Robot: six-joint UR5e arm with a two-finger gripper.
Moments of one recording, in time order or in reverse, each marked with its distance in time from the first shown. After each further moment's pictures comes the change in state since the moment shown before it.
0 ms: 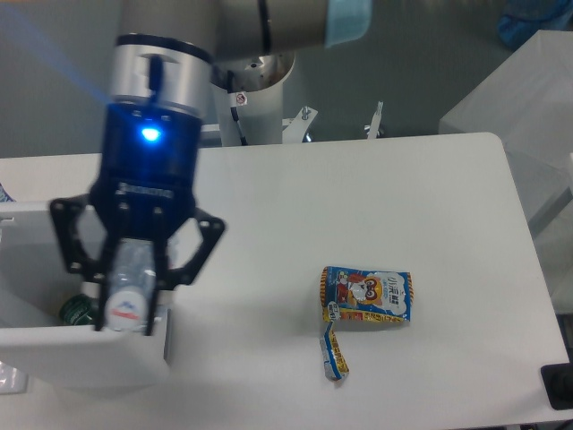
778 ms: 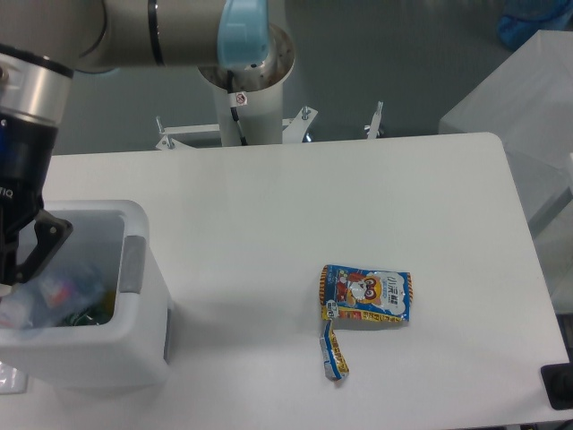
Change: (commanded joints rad) arm -0.118 0.006 -0.072 -0.003 0.012 0.006
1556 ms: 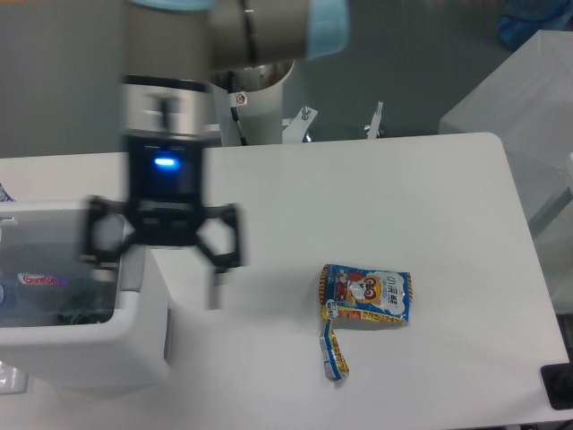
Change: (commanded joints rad) arm 0.379 0.092 -0.245 -0.009 0.113 0.003
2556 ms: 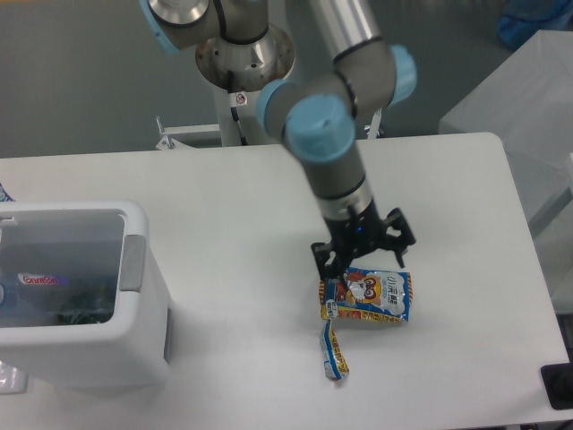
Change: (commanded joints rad) arm -0.004 -0.163 -0.289 -0.009 0.479 0.328
